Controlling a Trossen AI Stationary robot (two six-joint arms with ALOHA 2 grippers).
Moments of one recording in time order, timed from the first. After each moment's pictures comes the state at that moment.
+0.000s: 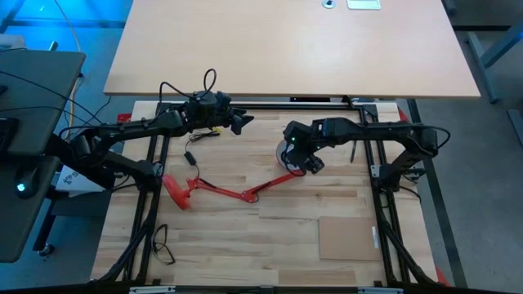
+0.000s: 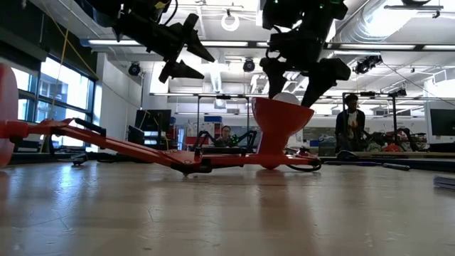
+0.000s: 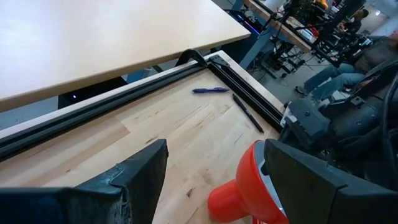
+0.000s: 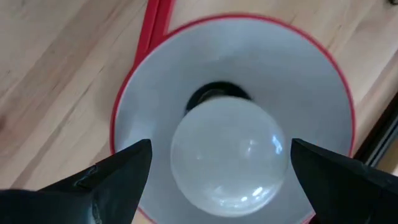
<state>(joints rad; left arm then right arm) 0.48 1.33 0.90 0.07 0.07 -0.49 -0.20 1.61 1.26 -0.84 0.05 -0.92</state>
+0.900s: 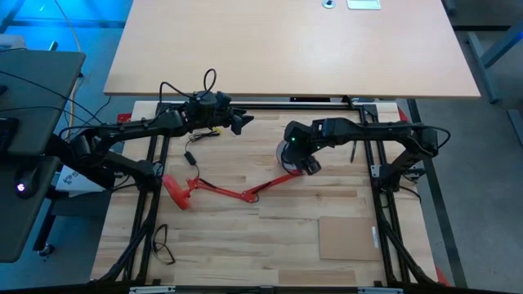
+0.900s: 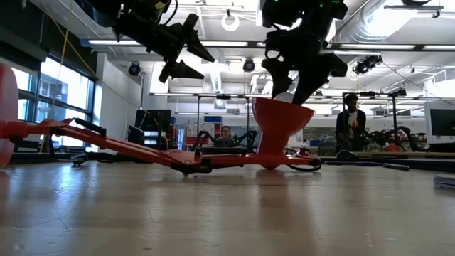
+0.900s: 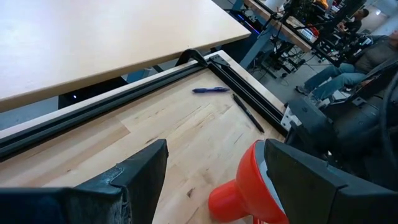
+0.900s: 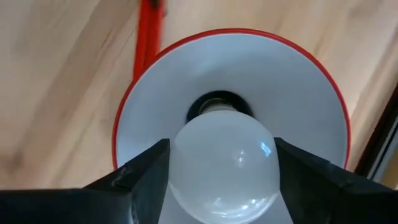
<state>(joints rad) 0.48 1.33 0.90 0.07 0.07 -0.49 -0.20 1.61 1.26 -0.83 0.03 -0.80</state>
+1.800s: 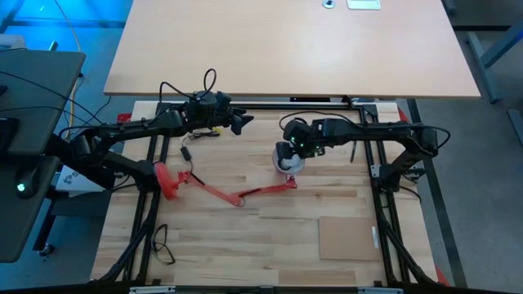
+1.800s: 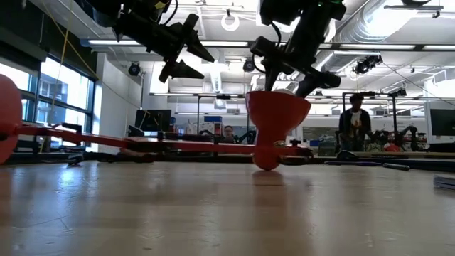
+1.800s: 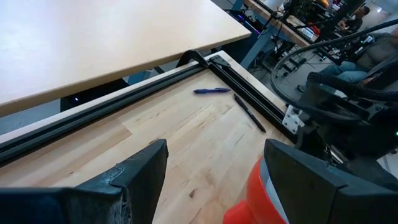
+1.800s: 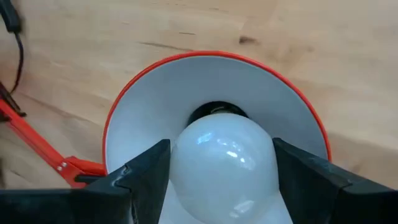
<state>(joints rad) 0.48 1.33 0.90 0.07 0.06 -0.47 -0.20 1.61 1.26 -0.78 0.02 1.14</state>
